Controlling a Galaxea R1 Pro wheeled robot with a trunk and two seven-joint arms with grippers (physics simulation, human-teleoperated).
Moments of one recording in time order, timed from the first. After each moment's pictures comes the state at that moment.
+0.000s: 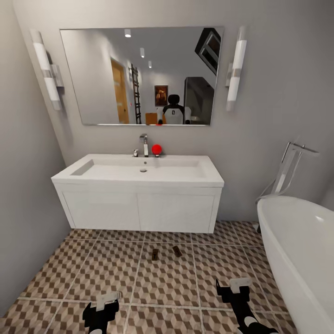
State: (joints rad) left arm -0.56 -0.08 -0.53 0.07 0.55 -0.49 0.33; right arm -0.57 -0.03 0.26 -0.02 -0.12 -0.58 -0.15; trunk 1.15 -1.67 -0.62
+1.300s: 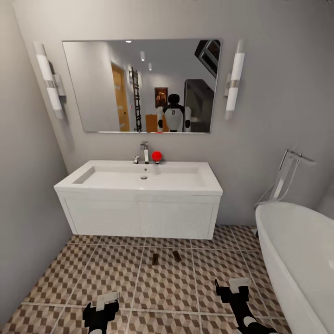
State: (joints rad) left arm -0.56 -0.08 -0.53 0.07 0.55 -0.49 0.33; right arm -0.57 -0.03 0.26 -0.02 -0.12 -0.58 -0.15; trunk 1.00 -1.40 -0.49
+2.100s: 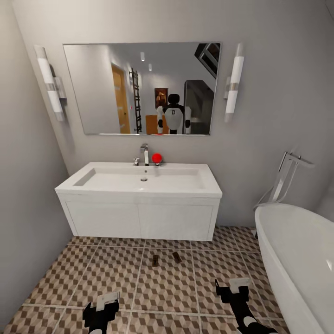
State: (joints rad) left arm -0.56 -0.08 -0.53 0.07 0.55 -0.49 0.33; right arm -0.57 -0.03 0.26 -0.02 -0.12 -0.58 -0.15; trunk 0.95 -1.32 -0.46
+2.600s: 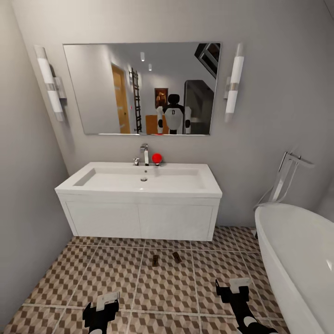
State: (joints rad) left arm -0.56 -0.08 -0.53 0.07 0.55 -0.49 0.33; right arm -0.57 -0.03 0.26 -0.02 -0.12 -0.58 -0.15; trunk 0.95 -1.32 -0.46
